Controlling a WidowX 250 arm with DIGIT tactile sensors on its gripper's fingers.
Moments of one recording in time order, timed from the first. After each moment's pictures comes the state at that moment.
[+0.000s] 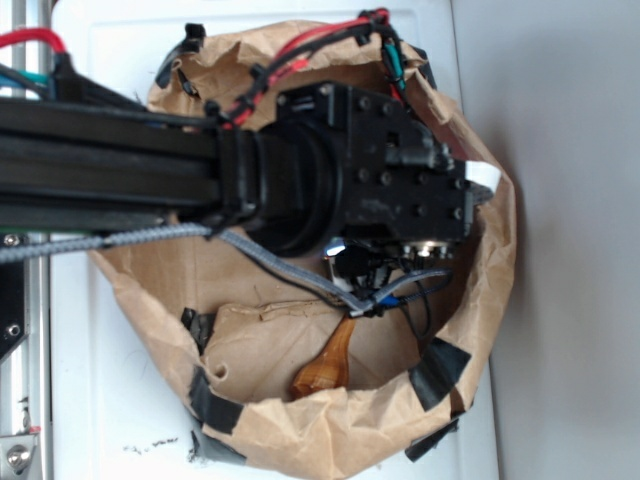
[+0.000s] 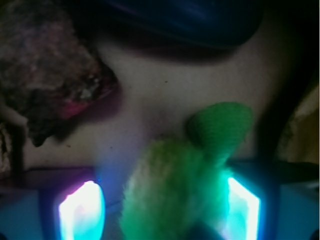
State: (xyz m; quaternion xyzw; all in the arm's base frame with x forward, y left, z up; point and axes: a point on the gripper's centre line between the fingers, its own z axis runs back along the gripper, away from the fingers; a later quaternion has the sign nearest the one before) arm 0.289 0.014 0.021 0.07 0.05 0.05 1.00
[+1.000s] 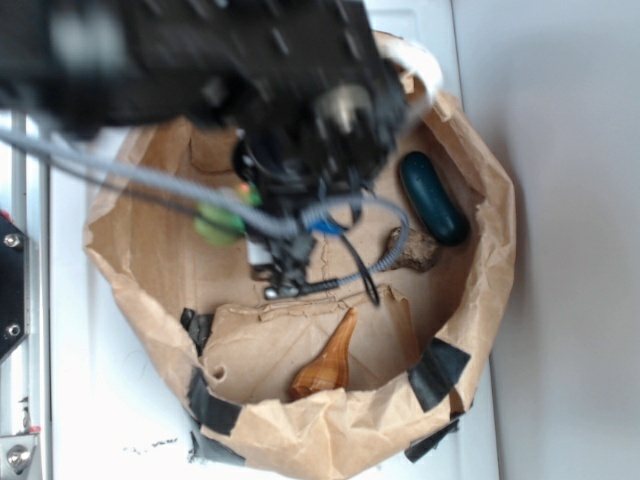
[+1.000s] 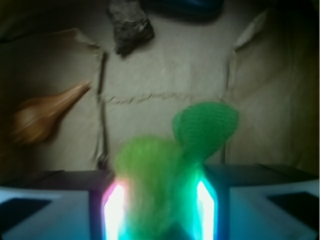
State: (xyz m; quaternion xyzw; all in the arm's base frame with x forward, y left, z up) arm 0.241 0.023 0.111 -0.07 0.04 0.01 1.00
